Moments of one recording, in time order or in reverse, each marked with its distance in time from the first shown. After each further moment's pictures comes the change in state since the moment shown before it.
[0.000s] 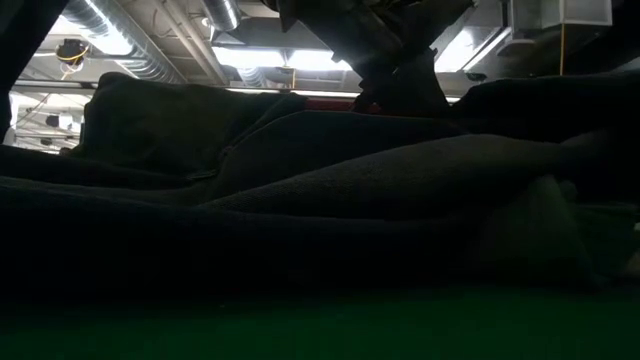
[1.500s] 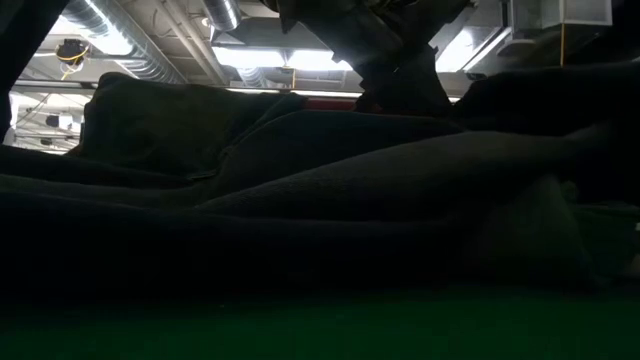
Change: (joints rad) left arm -0.002 0.000 0.000 0.000 0.043 -0.003; right arm -0.034 -0.001 0.025 0.048 0.287 0.248
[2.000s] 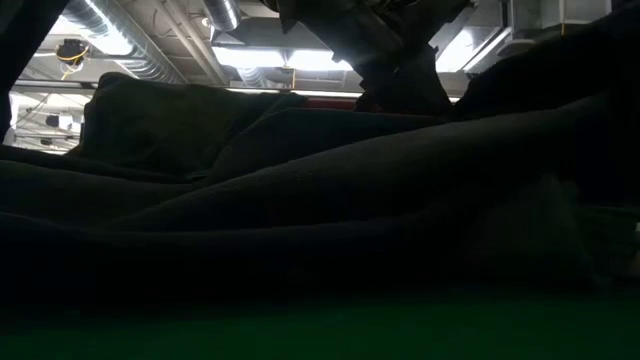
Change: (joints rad) left arm 0.000 0.000 0.000 0.000 0.003 0.000; right arm 0.000 0.000 0.088 0.002 0.097 0.000
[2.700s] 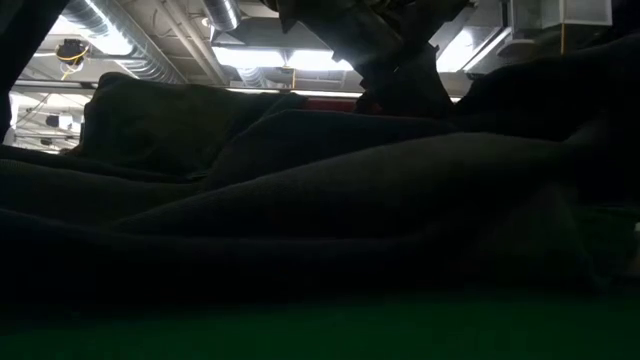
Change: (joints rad) left arm 0.000 0.000 0.000 0.001 0.003 -0.021; right arm -0.040 0.000 0.092 0.001 -0.083 0.056
